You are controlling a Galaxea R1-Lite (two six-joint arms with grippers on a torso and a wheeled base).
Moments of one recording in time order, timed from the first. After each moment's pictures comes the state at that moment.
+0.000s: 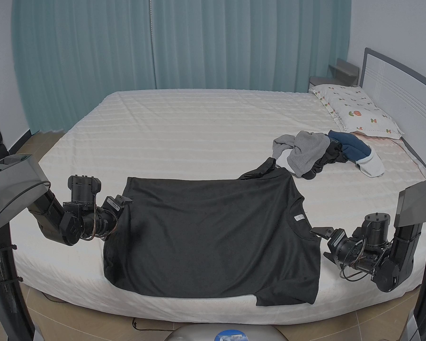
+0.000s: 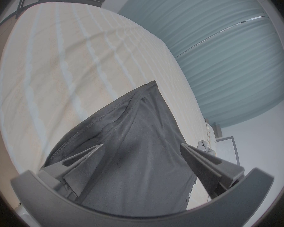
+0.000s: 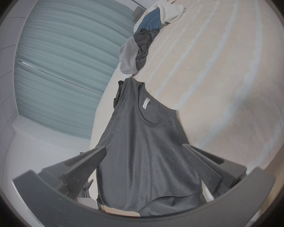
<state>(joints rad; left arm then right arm) -0.07 2.20 -0.85 -0.70 -0.10 -1.04 0.18 2.24 -0.28 -1.48 0.16 1.03</state>
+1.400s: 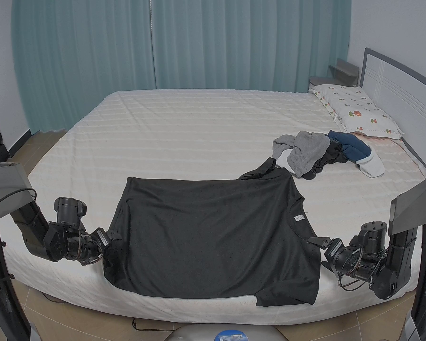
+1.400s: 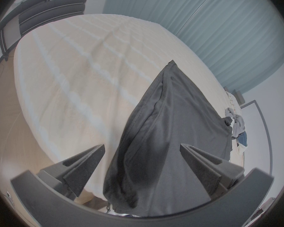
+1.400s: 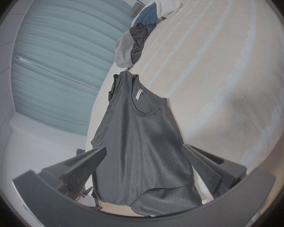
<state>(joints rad) 0.00 2.13 -0.62 -0.63 -0.11 -0.67 0.21 2.30 -0.21 -1.55 0.15 1.02</state>
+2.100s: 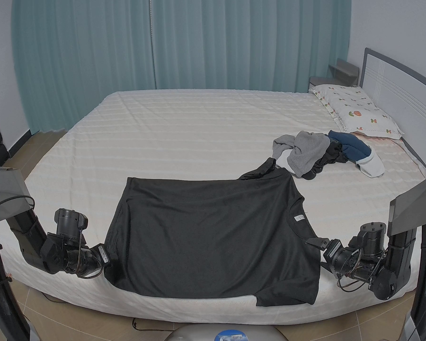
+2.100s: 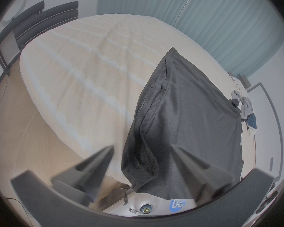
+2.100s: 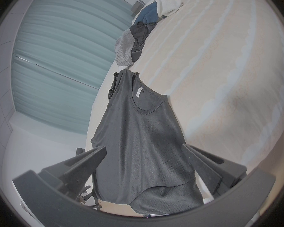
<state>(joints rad) -0.03 2.09 -0.49 -0.63 -0.05 -0.57 0.22 2.30 -0.21 -1.55 0.15 1.02</state>
